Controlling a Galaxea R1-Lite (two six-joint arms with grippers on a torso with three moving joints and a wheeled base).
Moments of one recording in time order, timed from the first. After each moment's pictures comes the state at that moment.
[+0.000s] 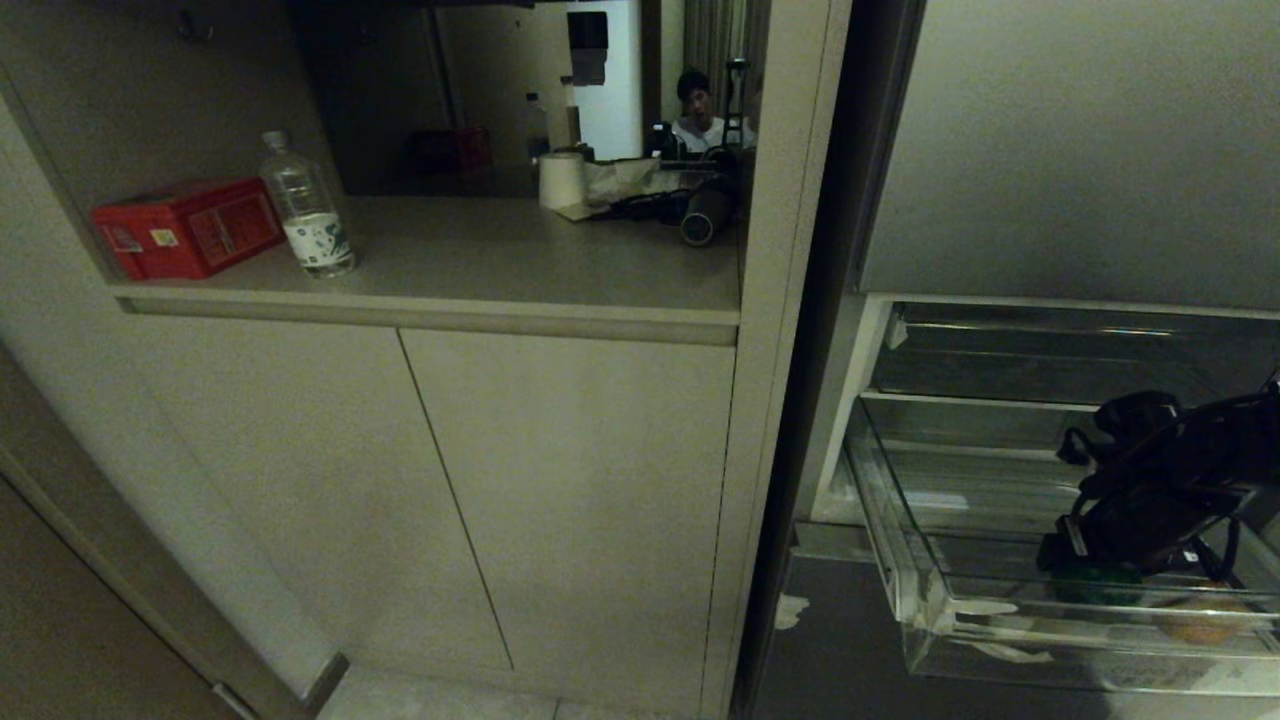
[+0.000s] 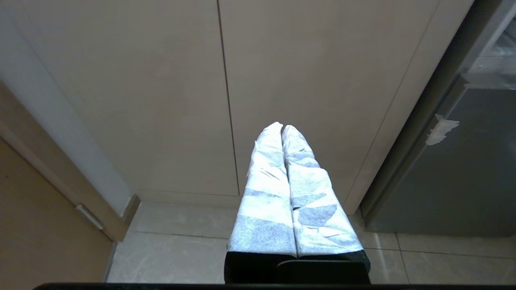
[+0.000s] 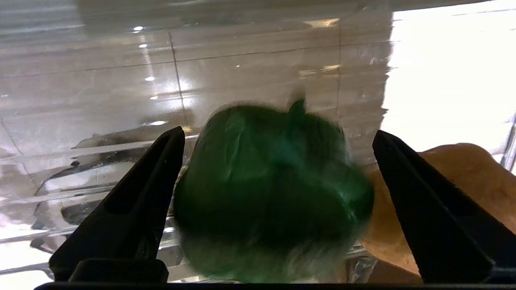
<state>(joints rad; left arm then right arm) -0.01 0.00 -0.06 0.15 0.01 0.00 -0.27 2.13 -1.18 0.20 -0.15 -0.06</state>
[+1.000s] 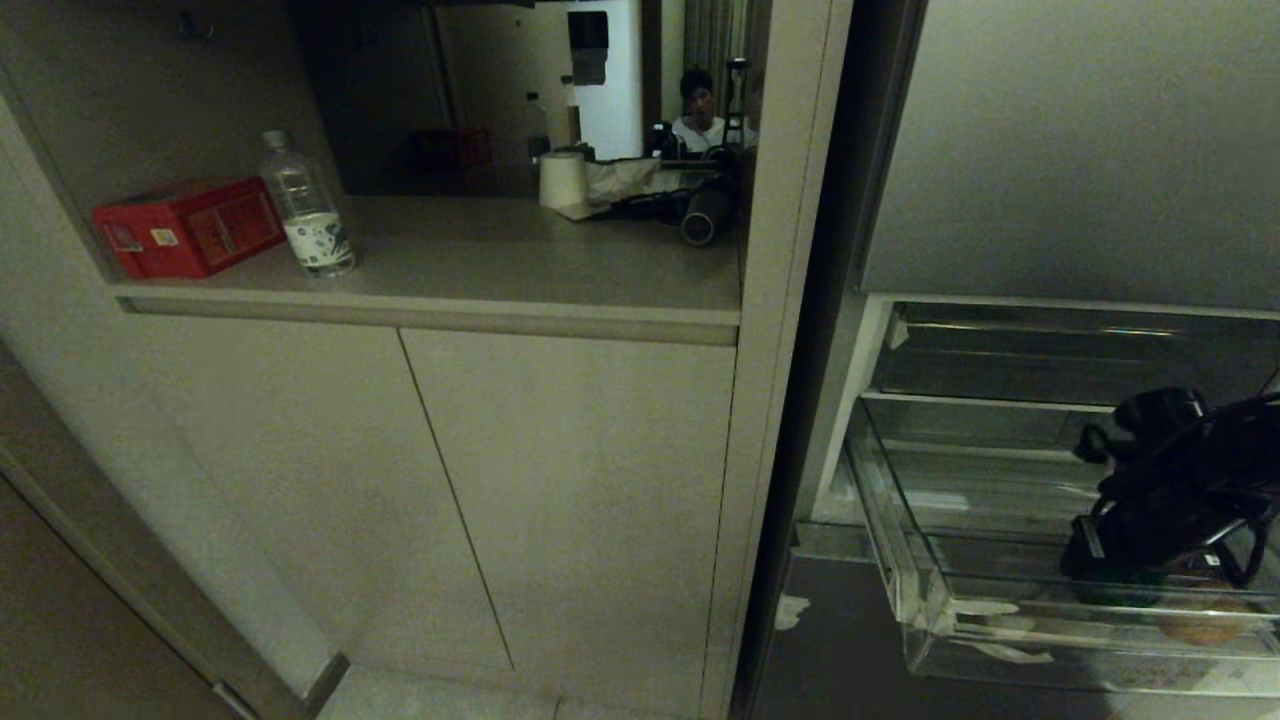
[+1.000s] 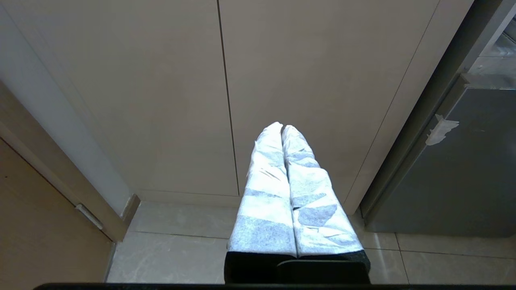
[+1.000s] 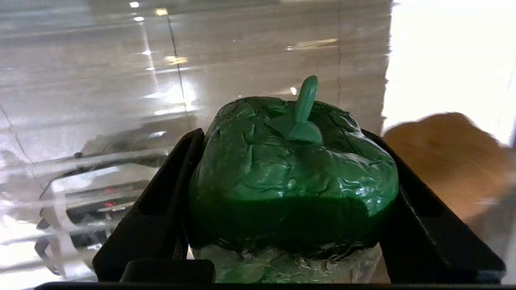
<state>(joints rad) -0.01 0.00 -0.06 0.15 0.01 0.00 -0.27 2.03 -1.11 0.20 -0.14 -0.06</state>
